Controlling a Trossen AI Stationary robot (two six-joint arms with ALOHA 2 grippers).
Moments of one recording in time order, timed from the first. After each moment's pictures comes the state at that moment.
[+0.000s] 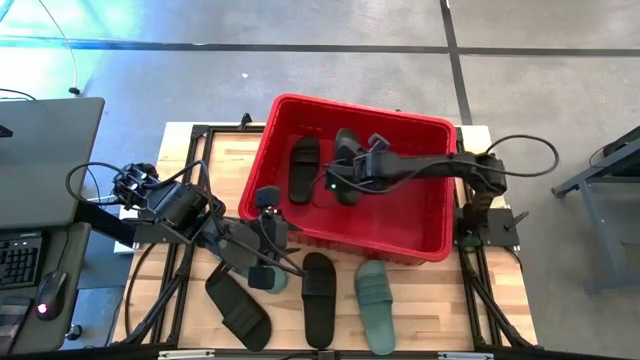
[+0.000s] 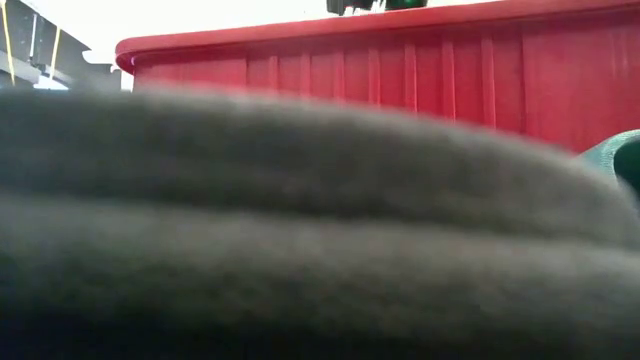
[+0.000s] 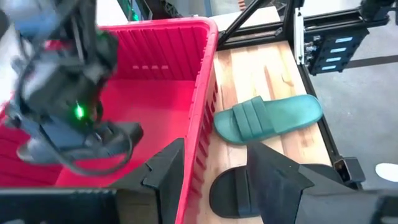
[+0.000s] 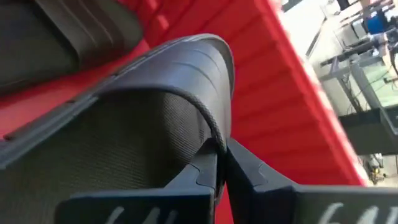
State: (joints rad) left arm -0.42 1.69 2.13 -1.21 -0.51 -0.21; right arm -0.07 1.83 1.61 -1.09 0.89 0.43
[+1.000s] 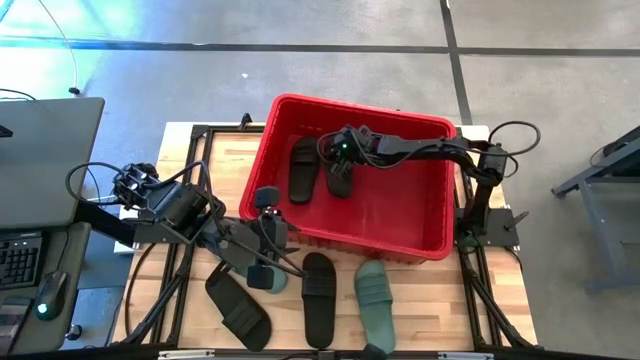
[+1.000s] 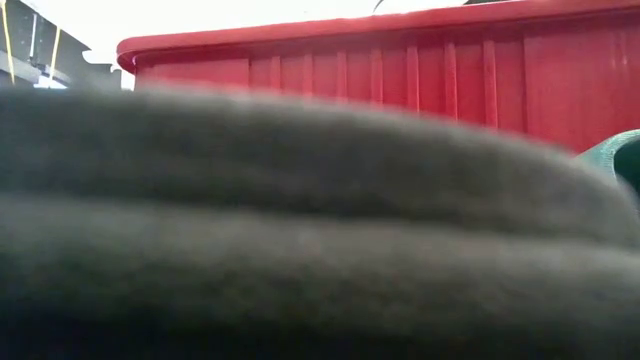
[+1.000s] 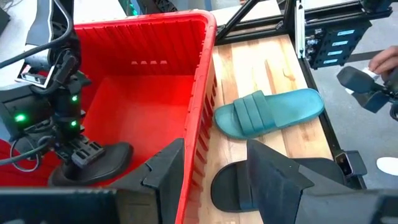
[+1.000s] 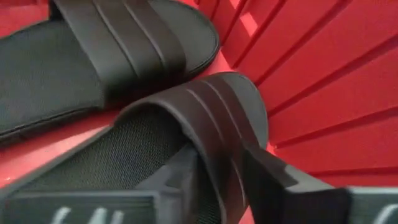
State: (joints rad) left arm -0.42 1.69 2.13 -1.23 -0.51 -0.21; right arm -0.39 1.83 1.24 -0.29 0.30 0.03
